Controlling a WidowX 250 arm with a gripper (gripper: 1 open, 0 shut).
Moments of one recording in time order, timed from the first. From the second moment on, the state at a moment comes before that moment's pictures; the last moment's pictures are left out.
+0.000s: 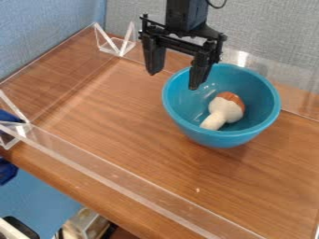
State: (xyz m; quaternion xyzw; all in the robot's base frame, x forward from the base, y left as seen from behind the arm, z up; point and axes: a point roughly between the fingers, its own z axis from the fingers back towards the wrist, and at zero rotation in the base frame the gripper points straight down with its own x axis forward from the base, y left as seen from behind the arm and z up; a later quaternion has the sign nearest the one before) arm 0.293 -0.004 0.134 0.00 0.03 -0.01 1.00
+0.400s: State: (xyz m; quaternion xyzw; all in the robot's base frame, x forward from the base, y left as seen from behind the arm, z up) arm 0.307 -0.021 0.108 0.00 0.06 -0.06 1.00
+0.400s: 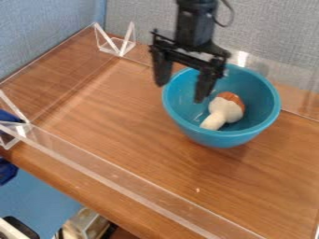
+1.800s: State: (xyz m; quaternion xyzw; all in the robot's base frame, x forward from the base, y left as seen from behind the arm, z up) arm 0.365 -0.048 0.040 0.02 0.11 -0.17 0.98
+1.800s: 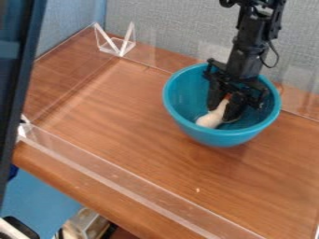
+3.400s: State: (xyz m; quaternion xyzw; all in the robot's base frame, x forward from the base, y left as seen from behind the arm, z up) arm 0.378 -0.040 0.030 -0.01 0.10 -0.30 0.95
